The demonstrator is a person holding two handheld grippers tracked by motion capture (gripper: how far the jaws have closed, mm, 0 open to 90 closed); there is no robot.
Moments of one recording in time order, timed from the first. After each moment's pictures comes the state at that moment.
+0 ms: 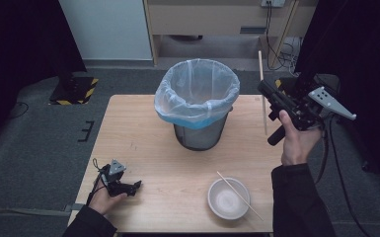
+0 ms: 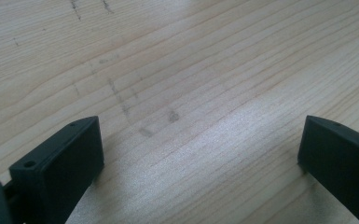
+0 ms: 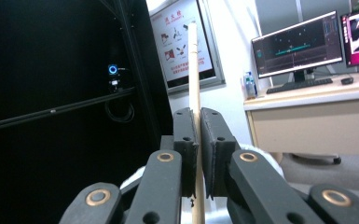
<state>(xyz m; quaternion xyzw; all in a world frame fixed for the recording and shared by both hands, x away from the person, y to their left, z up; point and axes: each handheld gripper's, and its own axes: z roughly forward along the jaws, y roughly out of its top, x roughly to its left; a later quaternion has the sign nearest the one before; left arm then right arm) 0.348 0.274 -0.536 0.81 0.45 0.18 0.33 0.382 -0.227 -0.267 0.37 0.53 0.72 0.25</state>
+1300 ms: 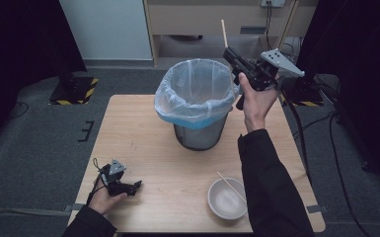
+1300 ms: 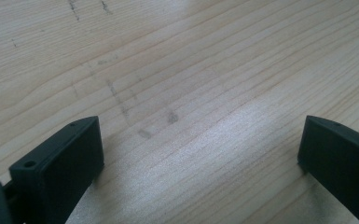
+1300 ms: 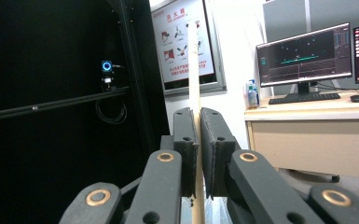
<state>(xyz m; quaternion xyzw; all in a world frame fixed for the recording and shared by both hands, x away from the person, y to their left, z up) 0.349 0.274 -0.536 0.81 0.45 0.18 0.33 0.467 -0.150 -0.240 0.35 0.55 0.71 0.28</state>
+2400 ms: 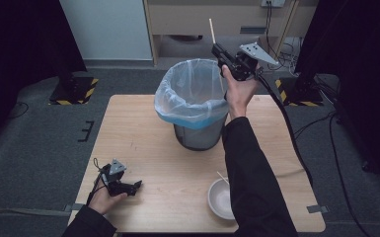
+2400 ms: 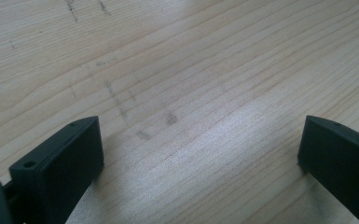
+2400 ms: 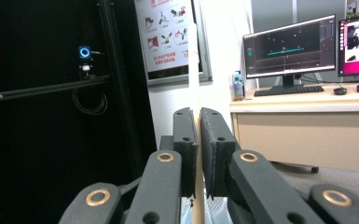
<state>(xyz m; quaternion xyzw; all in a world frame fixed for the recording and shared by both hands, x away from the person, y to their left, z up) 0.350 0.273 -0.536 0.81 0.45 0.18 0.33 0.516 -0.120 -0.257 0.37 0.56 0.68 0.30</state>
